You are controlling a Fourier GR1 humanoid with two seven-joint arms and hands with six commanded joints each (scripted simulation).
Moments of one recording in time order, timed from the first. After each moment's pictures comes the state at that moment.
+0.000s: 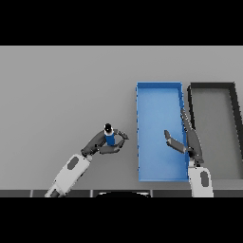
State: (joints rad) left arm -0.24 0.15 -0.52 -1.26 0.10 -0.13 -0.15; right arm 0.07 -0.18 0.04 -1.65 0.14 0.06 -0.12
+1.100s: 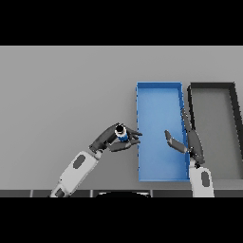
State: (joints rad) left arm -0.30 0.07 -0.53 -1.52 0.06 -0.15 -0.10; right arm 0.07 -0.19 0.03 -1.63 0.15 0.06 -0.13
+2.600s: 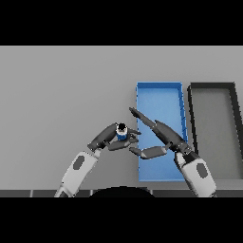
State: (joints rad) left arm -0.29 -0.01 -0.45 -1.51 -0.05 -0.25 -0.05; right arm -0.21 -0.31 0.27 -2.09 -0.19 0.31 0.38
